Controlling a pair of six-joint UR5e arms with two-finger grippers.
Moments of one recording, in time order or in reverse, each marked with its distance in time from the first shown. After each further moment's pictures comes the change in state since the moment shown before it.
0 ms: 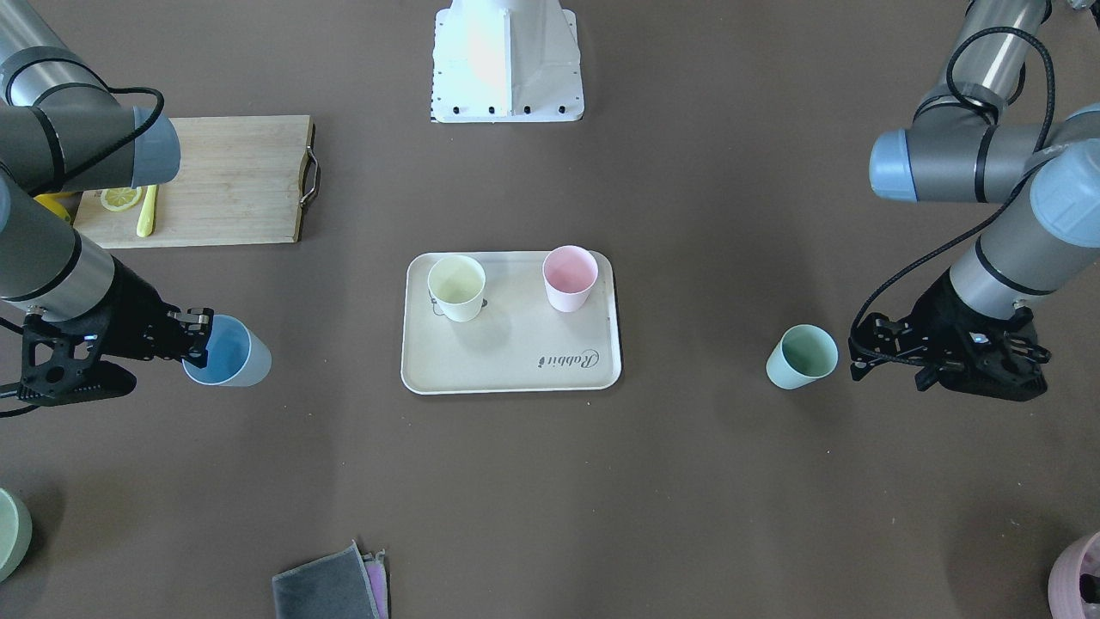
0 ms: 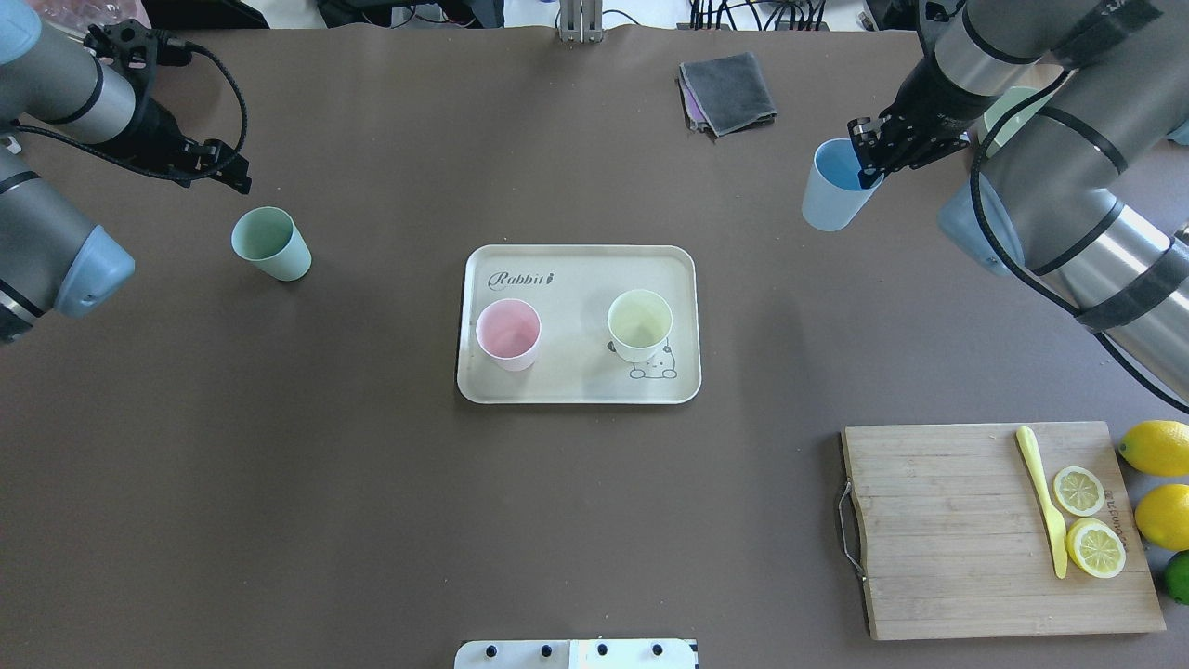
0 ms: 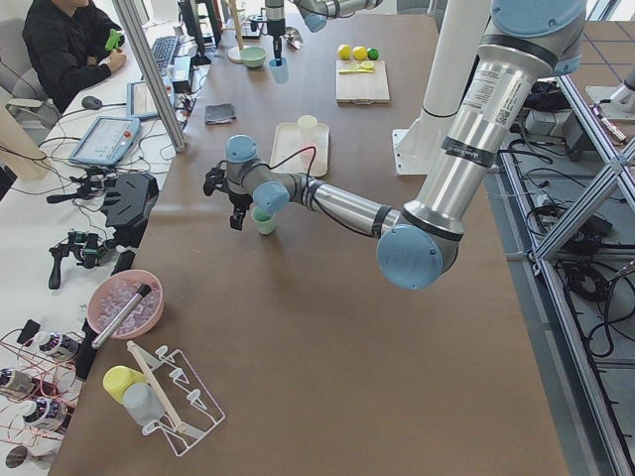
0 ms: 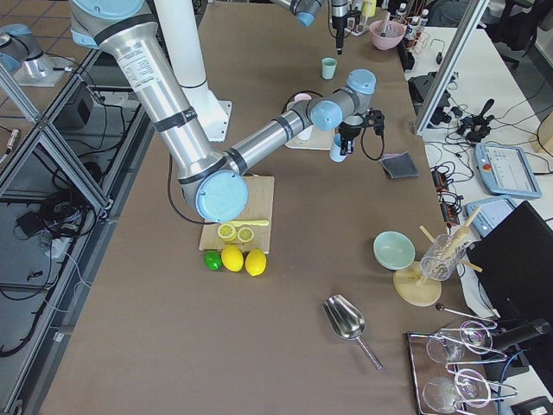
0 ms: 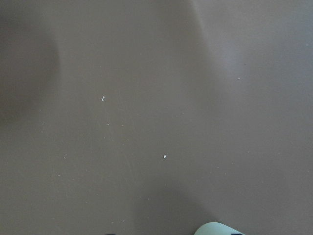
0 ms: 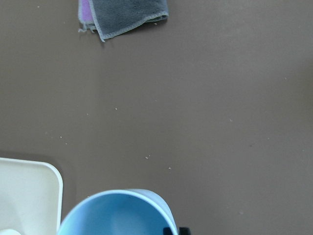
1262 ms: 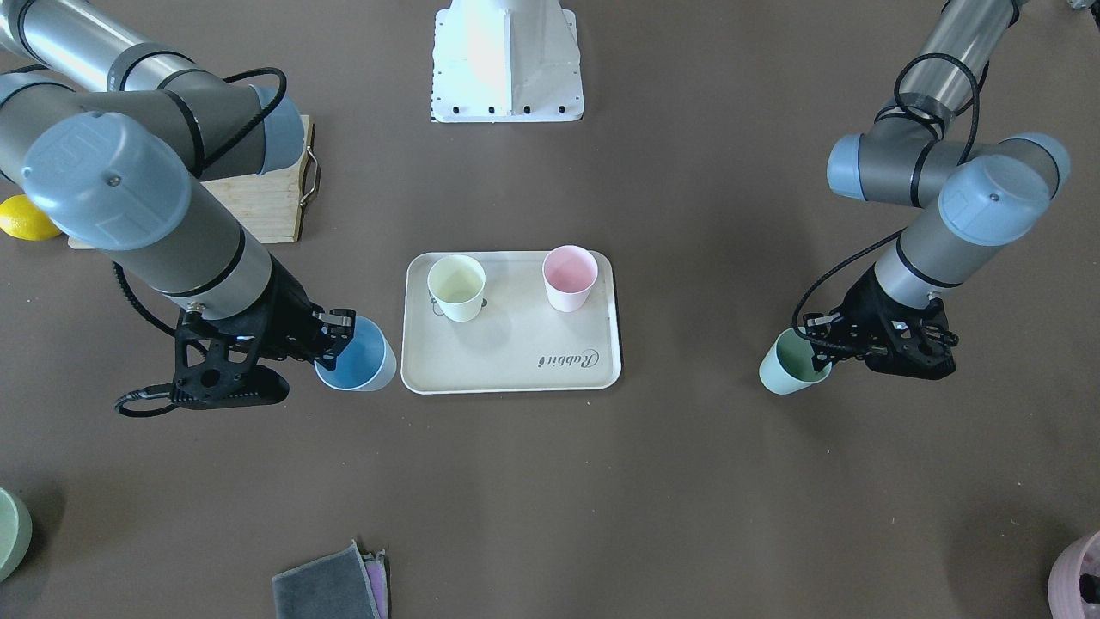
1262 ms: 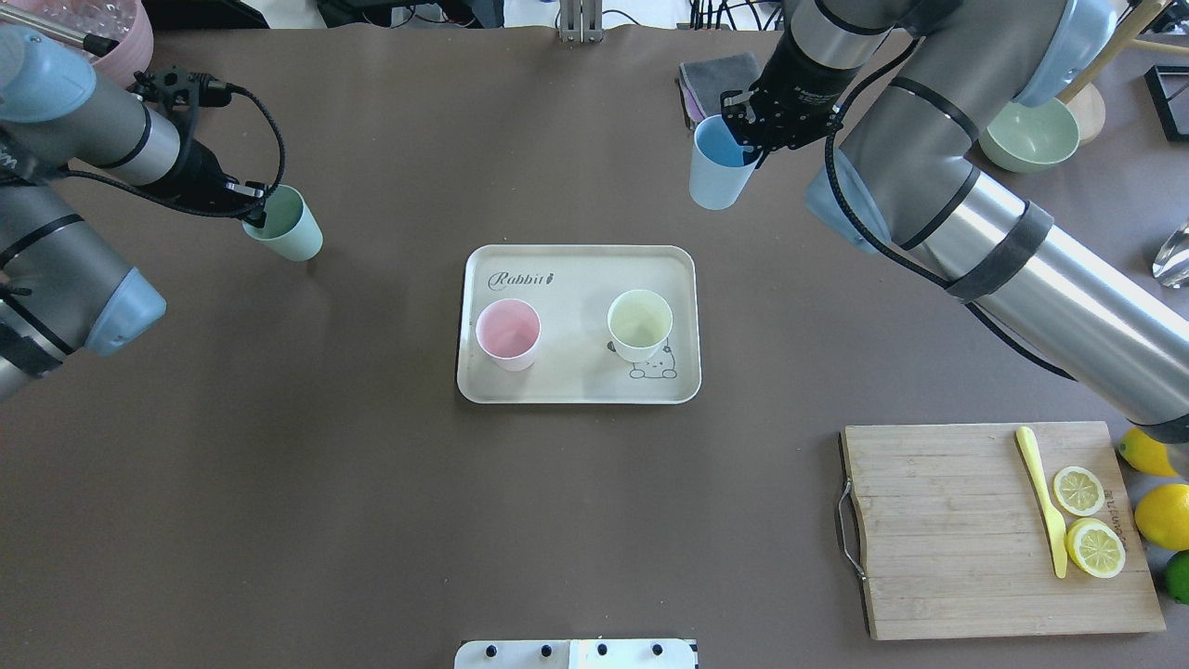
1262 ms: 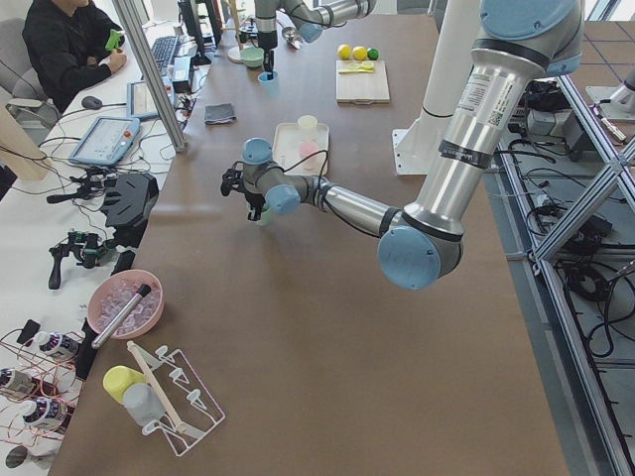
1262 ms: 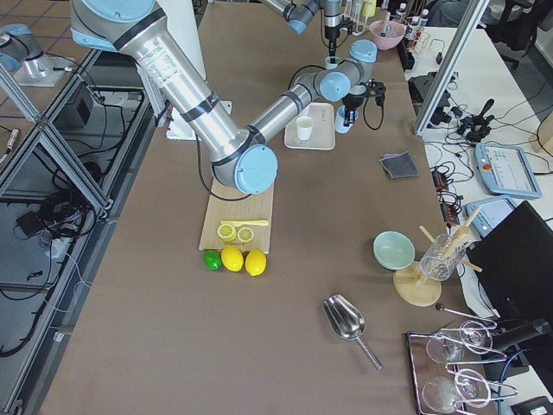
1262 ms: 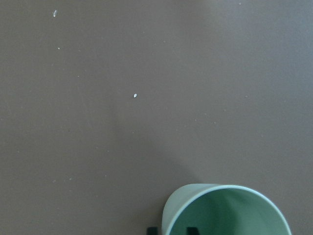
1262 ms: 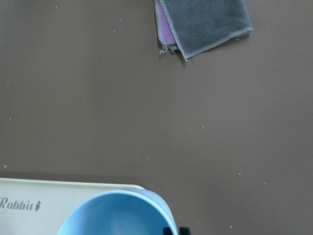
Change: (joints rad) left arm 0.060 -0.025 -0.031 0.030 0.021 -0.086; right arm -0.107 0.216 -0.118 0.001 -0.058 0.203
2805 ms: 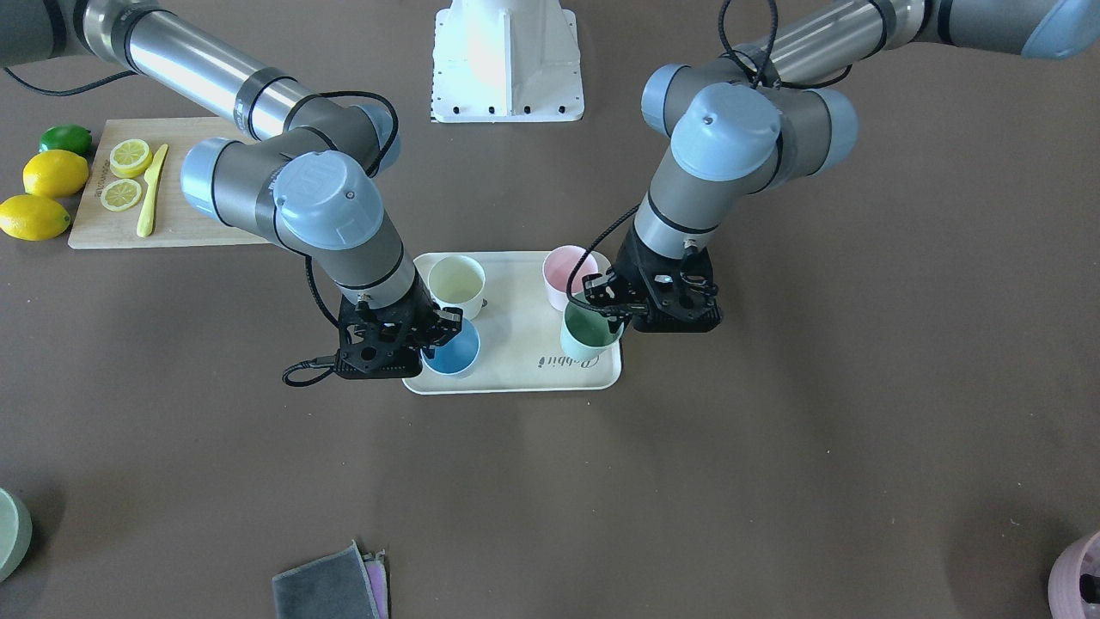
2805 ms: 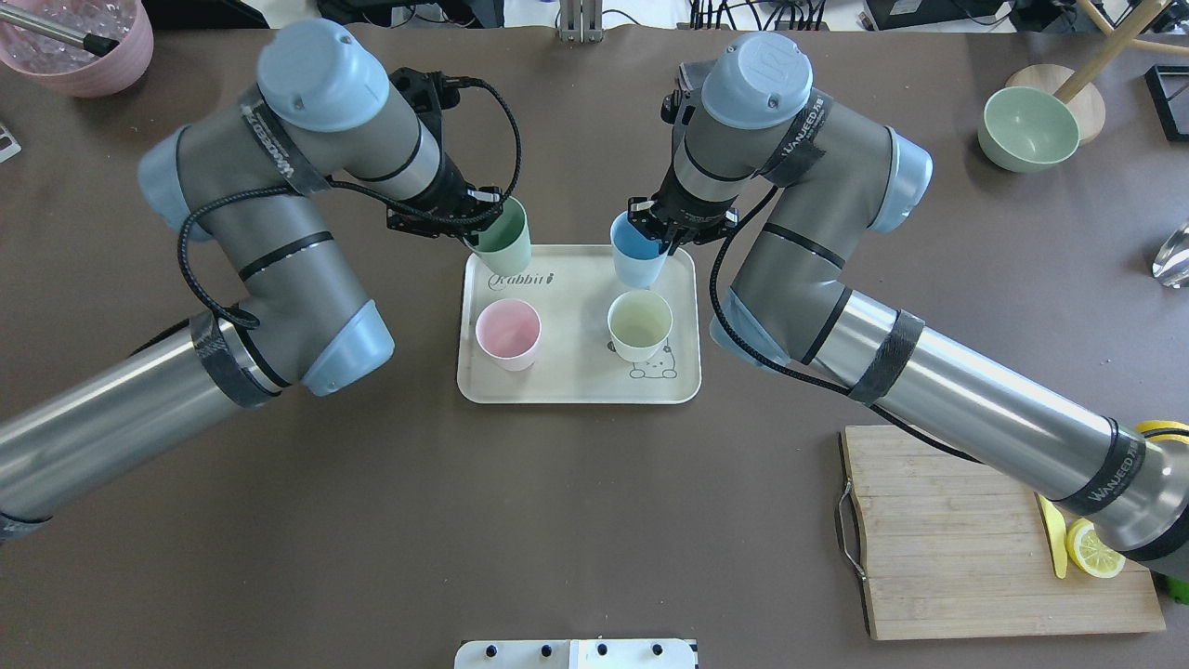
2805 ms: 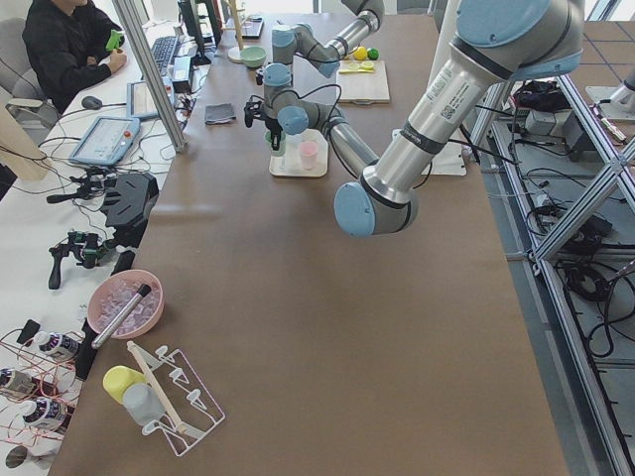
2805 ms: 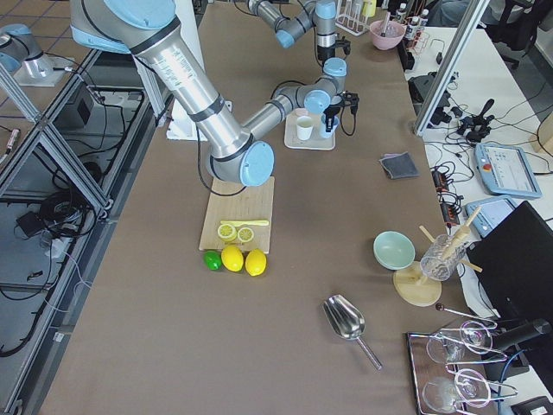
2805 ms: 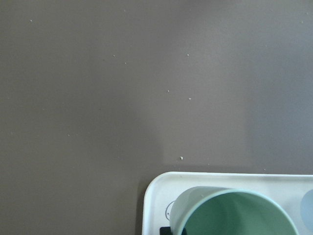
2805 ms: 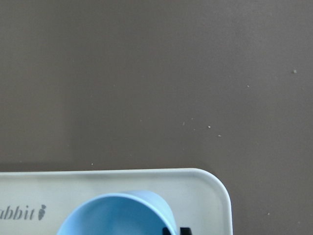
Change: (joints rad) left arm 0.259 -0.308 -0.049 0.212 0.149 -0.402; right arm -0.192 0.017 -0.122 0.216 -0.169 0.247
